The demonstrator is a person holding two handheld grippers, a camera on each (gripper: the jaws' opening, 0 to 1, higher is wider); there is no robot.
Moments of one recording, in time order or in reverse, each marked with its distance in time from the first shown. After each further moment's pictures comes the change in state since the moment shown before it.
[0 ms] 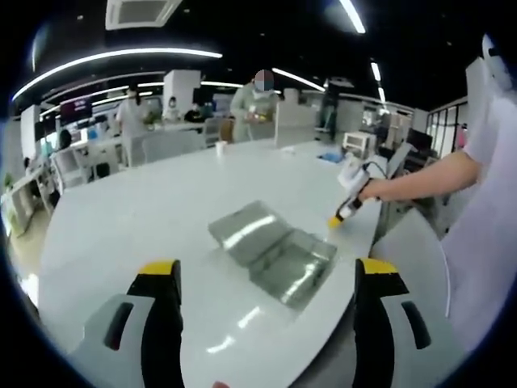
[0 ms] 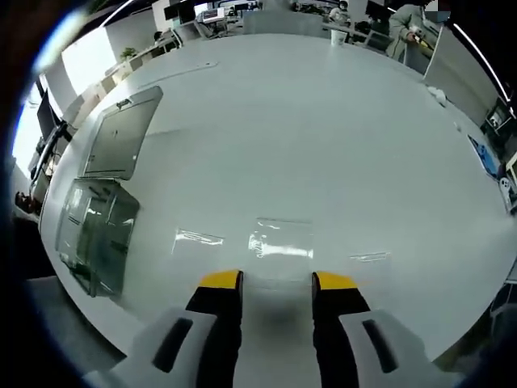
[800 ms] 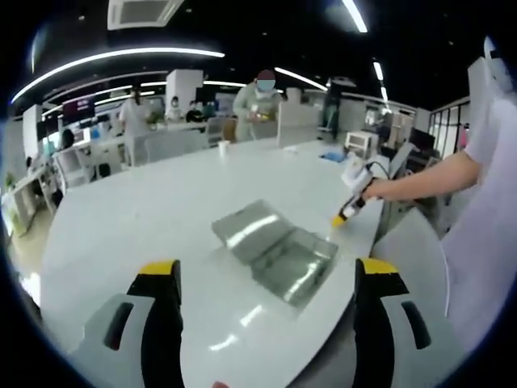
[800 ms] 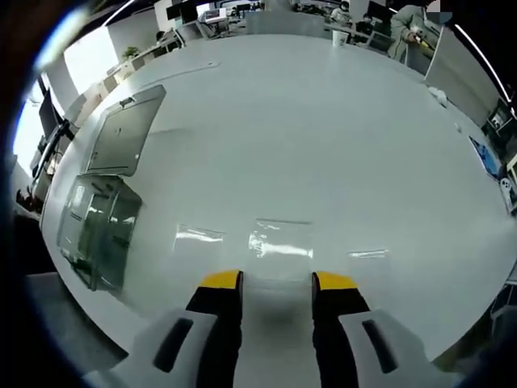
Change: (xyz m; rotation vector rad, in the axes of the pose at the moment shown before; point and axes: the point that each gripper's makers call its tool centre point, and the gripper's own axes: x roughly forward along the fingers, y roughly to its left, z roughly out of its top) left arm -0.007 0.000 0.002 0.001 -0.003 0.013; right arm -0.004 -0.001 -0.002 -0.007 -0.010 0.010
